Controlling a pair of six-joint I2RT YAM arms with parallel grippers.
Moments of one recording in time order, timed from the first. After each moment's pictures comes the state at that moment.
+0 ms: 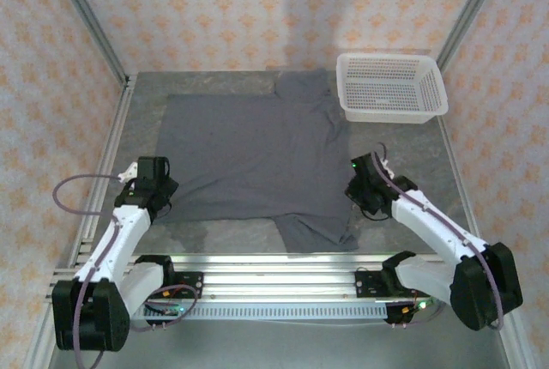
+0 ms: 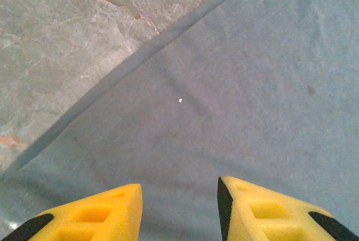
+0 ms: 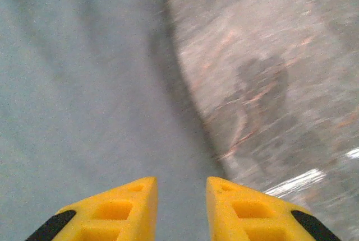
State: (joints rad) left arm 0.04 0.93 0.54 -0.59 -0.24 -0.93; right arm 0.39 1.09 0.63 -0.67 0.10 1.04
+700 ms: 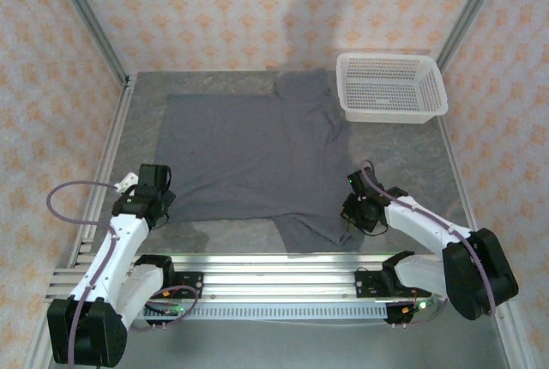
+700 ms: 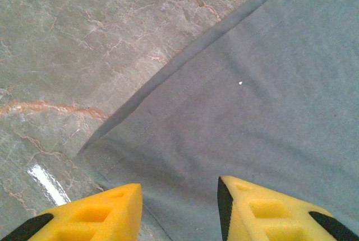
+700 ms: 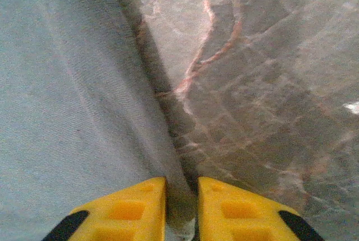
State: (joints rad) left arm 0.01 0.86 0.54 -0.78 -0.34 -0.96; right arm 0.42 1.16 0.48 -0.59 -0.08 0.99
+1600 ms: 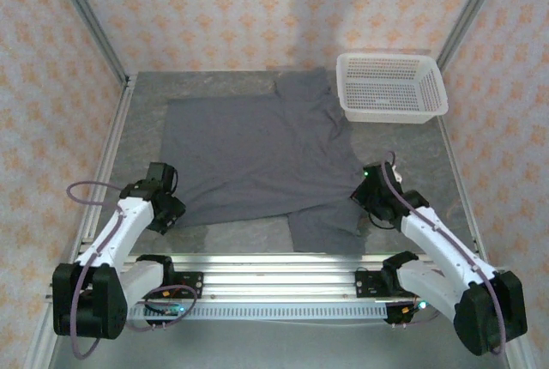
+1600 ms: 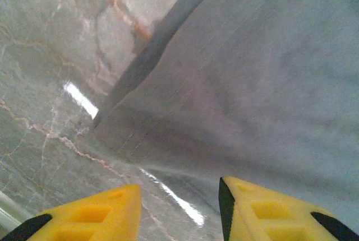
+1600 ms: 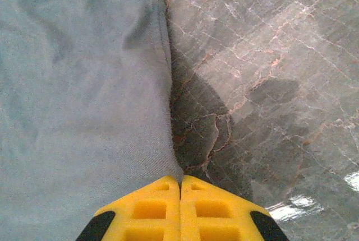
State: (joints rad) left arm 0.01 1.04 0.56 -0.93 -0.10 -0.96; right arm 0.34 0.93 0.55 -0.63 0.09 0.95
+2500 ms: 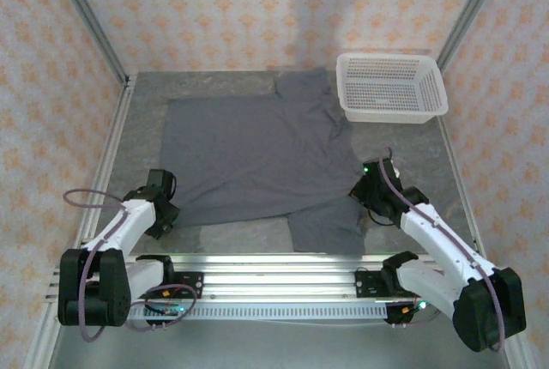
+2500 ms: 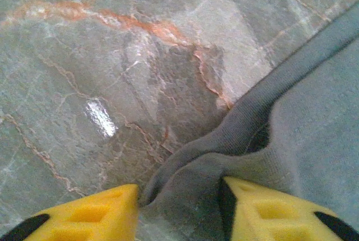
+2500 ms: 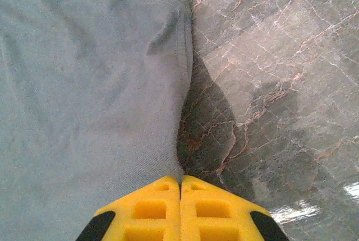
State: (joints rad) left arm 0.07 1.11 0.46 -0.77 -0.27 -1.03; right arm 0.34 0.95 0.57 -0.62 0.07 0.89
